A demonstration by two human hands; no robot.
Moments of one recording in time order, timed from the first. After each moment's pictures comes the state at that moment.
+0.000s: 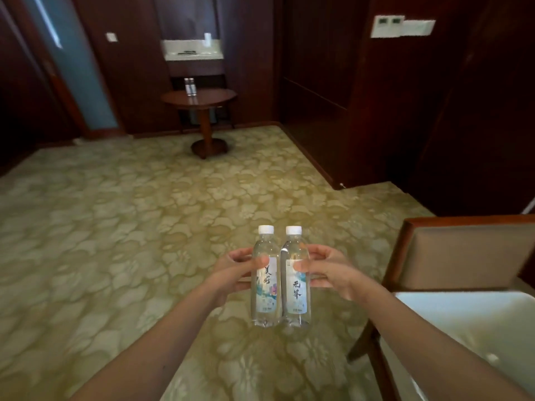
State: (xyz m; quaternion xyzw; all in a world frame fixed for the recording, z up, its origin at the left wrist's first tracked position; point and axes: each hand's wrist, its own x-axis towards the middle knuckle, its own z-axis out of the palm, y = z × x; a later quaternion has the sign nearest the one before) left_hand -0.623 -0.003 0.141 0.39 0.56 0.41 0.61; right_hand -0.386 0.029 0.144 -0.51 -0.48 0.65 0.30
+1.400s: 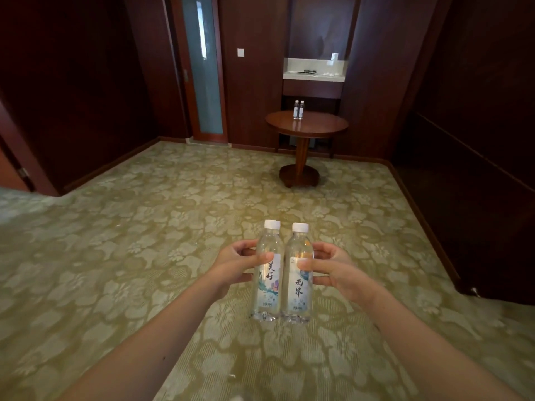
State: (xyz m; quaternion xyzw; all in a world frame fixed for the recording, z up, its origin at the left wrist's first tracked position) left_hand -0.867 0.465 0.178 0.31 0.62 0.55 0.46; right_hand -0.662 0.586 0.178 -0.38 -0.59 0.68 0.21
